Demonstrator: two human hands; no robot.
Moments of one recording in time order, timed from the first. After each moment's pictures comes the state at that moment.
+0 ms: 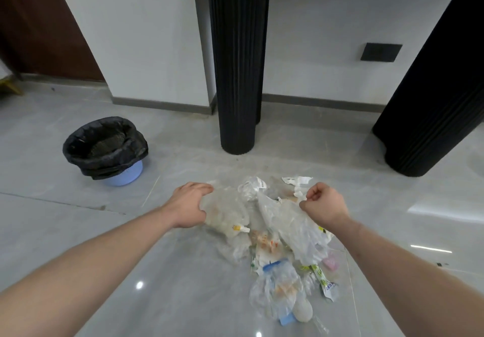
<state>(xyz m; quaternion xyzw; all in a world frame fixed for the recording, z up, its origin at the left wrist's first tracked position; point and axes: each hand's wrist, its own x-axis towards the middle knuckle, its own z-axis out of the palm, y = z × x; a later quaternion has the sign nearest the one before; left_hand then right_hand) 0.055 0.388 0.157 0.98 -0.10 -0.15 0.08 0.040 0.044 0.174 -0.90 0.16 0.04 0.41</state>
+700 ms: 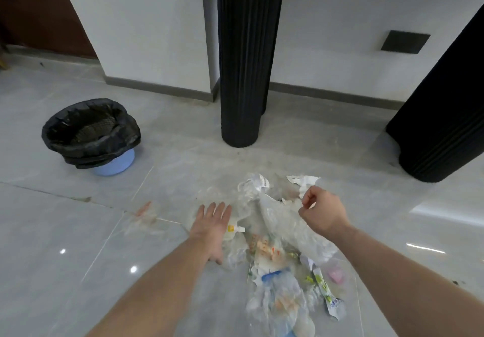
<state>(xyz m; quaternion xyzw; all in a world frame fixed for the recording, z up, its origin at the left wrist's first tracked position) 0.065 0.327 0.033 0.96 -0.12 -0.23 -0.10 0.087 0.053 0.125 -0.94 0.09 0.08 0.31</state>
